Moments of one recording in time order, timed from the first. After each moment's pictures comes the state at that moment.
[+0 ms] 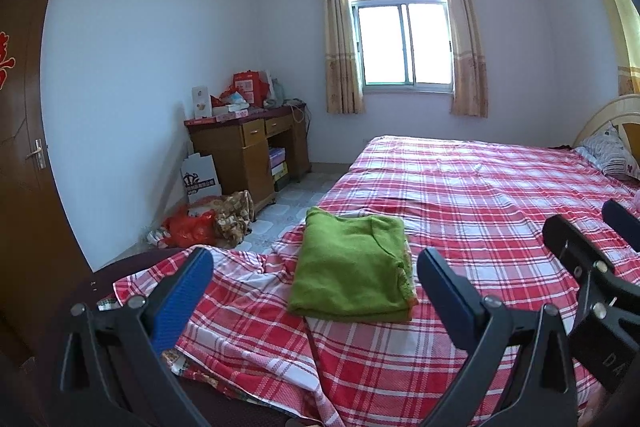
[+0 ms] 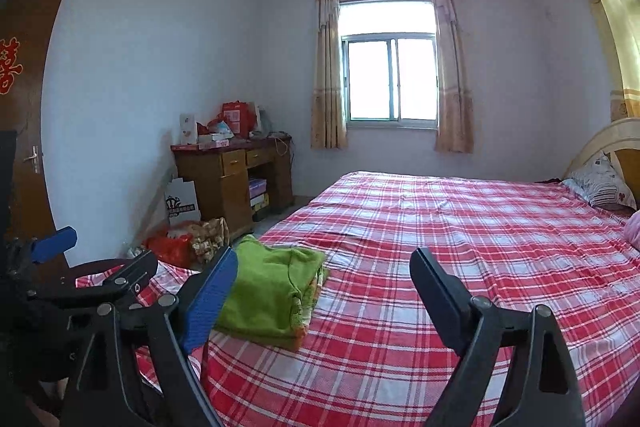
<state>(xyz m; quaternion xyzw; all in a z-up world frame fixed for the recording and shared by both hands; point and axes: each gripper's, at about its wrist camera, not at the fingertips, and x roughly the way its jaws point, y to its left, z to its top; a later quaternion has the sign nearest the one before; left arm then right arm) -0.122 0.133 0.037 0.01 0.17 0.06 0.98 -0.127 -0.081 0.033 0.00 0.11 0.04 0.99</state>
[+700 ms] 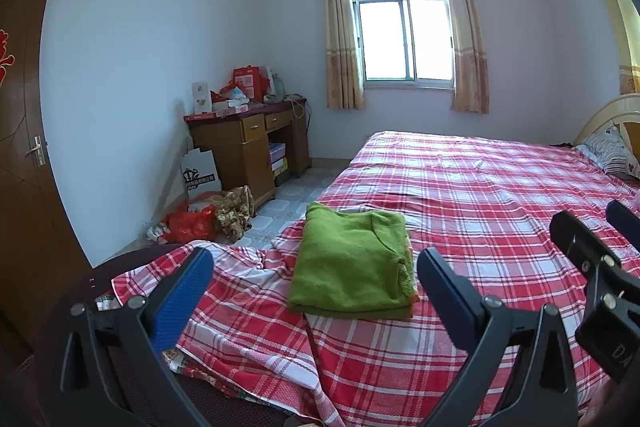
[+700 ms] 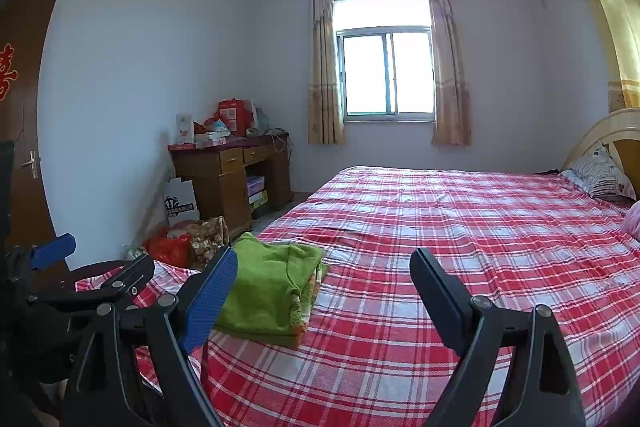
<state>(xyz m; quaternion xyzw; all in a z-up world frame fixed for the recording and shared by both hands) -0.118 0.129 0.031 0.01 0.17 0.06 0.98 -0.123 -0.086 0.032 0.01 0.12 0.04 0.99</state>
